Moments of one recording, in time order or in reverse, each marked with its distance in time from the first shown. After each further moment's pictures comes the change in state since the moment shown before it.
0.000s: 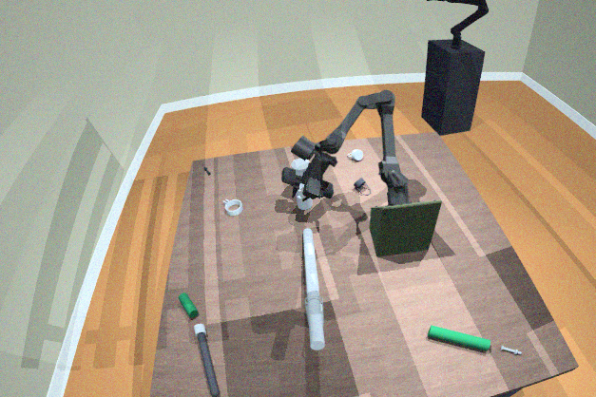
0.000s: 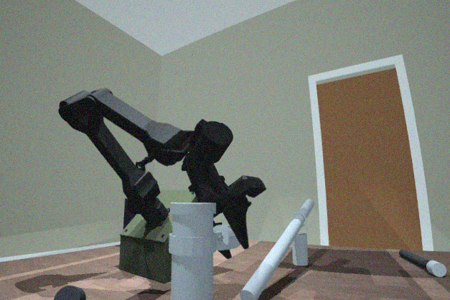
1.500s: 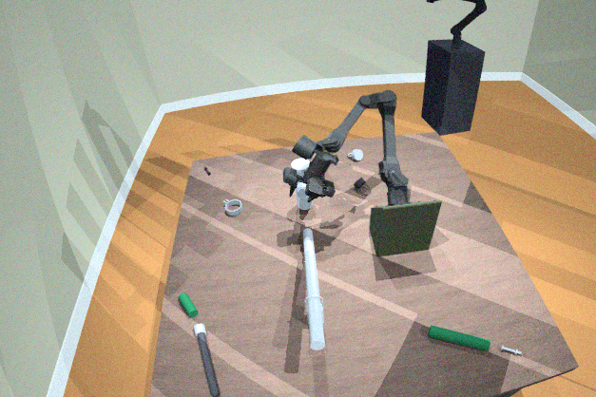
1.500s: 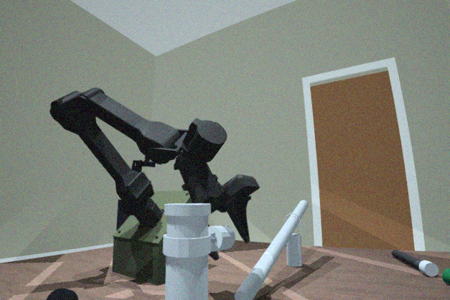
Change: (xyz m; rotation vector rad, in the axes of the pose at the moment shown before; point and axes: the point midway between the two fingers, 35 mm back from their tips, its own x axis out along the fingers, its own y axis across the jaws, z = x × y) arm -0.006 0.002 0.005 -0.047 -0.030 0.001
